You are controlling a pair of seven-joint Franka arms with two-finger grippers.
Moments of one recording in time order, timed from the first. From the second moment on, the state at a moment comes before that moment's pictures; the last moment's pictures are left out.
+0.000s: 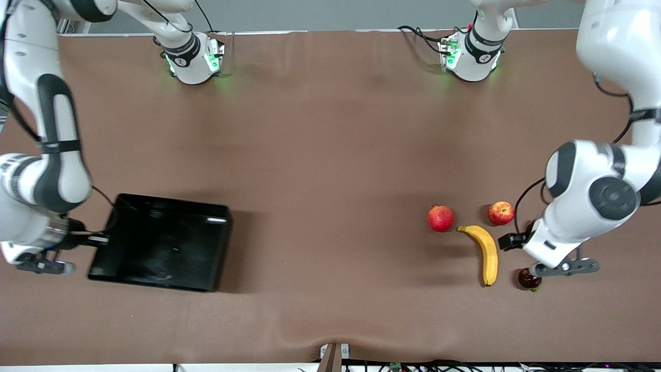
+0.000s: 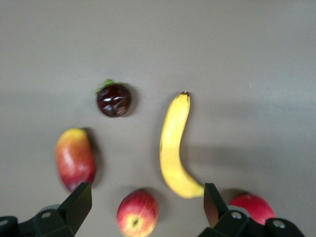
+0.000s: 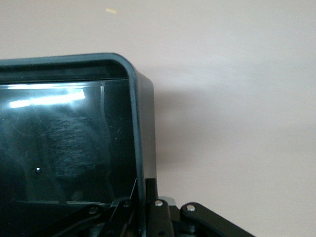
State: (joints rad) left arm 0.08 0.50 -0.25 -1.46 0.27 1.99 -0.30; right arm -0.15 0.61 -0.10 -1.52 0.17 2.09 -0.21
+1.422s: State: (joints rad) left arm 0.01 0.00 -0.21 -1.56 0.08 1.52 -0.25; right arm -0.08 0.42 -0.07 -1.44 0.11 1.90 -0.24
